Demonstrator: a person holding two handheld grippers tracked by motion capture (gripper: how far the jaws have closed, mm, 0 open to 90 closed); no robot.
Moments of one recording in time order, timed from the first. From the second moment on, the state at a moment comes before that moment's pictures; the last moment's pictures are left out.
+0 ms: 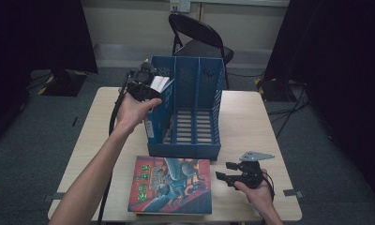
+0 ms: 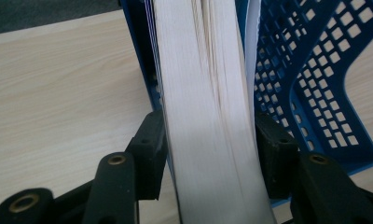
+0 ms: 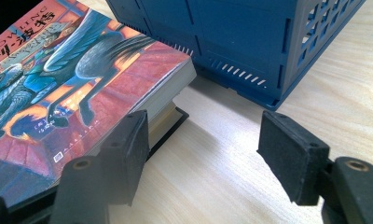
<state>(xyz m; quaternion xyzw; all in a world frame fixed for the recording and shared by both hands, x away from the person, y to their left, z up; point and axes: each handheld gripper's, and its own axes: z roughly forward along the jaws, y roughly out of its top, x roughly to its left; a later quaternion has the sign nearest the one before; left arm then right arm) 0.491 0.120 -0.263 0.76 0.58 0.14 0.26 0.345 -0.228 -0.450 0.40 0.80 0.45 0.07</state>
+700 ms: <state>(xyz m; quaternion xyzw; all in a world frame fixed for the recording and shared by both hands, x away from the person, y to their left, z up) 0.523 0.109 -0.272 0.78 0.60 0.10 0.14 0.345 -0.231 -0.450 0.40 0.79 0.46 0.06</state>
